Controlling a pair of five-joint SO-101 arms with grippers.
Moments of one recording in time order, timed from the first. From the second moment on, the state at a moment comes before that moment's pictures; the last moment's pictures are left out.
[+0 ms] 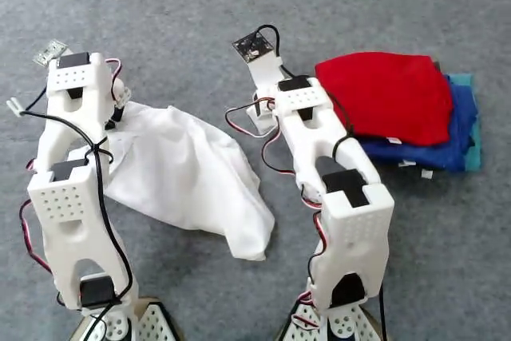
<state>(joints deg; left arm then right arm) -15.9 36.9 -23.3 72.5 40.3 -13.3 26.7 5.3 46.6 18.0</state>
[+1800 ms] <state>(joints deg) -70.8 -6.8 -7.0 95.4 -10.7 -14.8 49.1 -51.9 100.6 12.4</state>
